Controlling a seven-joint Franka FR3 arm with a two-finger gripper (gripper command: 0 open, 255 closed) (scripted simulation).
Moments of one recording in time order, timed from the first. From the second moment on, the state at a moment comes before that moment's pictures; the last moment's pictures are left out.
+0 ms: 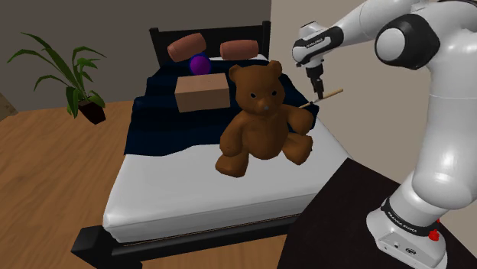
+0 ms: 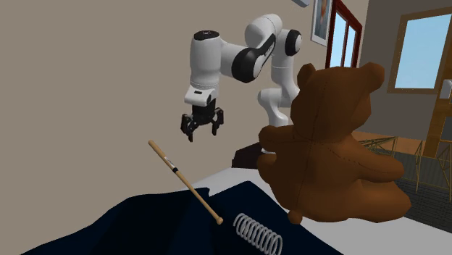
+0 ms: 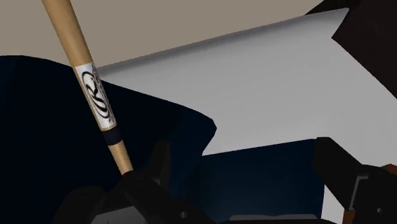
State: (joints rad) arm -0.12 0.39 -0.39 -1.69 -0.15 1.83 -1.18
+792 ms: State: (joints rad) arm -0.24 0.85 -0.34 -1.18 -0.11 1.76 -1.40
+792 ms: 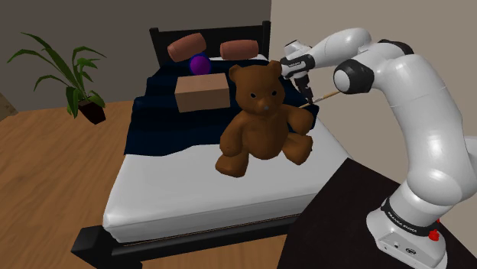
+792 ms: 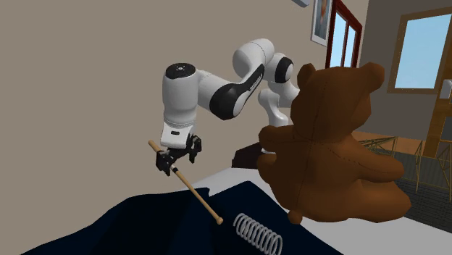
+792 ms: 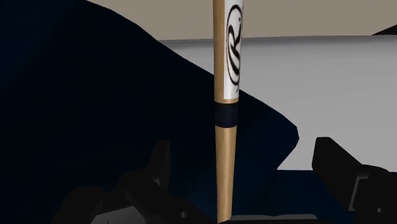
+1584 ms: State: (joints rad) arm -0.25 0.89 -0.33 -1.19 -0.11 1.81 -1.39
